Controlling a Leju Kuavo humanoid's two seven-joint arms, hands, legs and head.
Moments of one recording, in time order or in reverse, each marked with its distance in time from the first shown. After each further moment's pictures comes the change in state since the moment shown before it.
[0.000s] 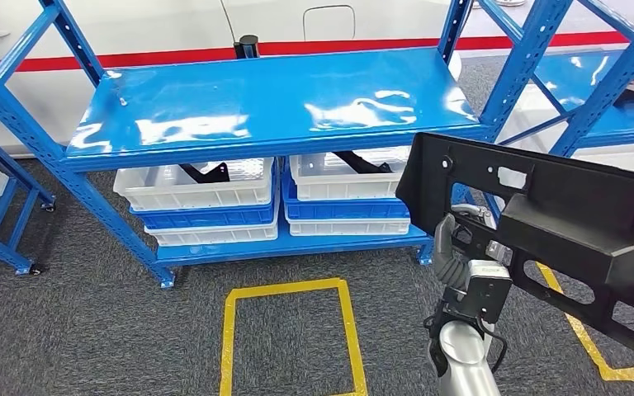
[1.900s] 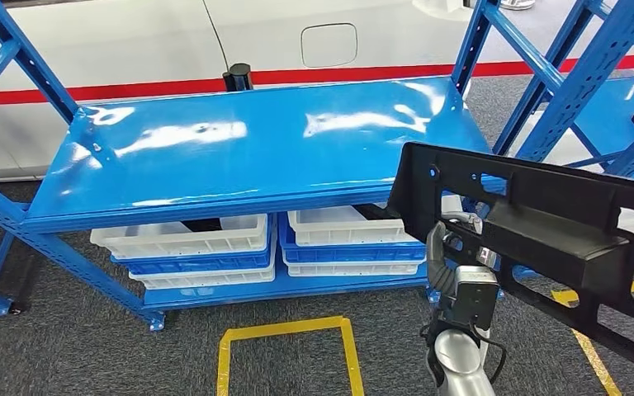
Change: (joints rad) left arm 0.023 0.000 0.003 0.004 0.021 -0.005 0.000; right arm 0.040 -0.022 0.044 -0.020 0.034 -0.035 0.035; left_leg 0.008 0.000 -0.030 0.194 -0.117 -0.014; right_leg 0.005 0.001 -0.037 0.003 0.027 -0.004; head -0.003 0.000
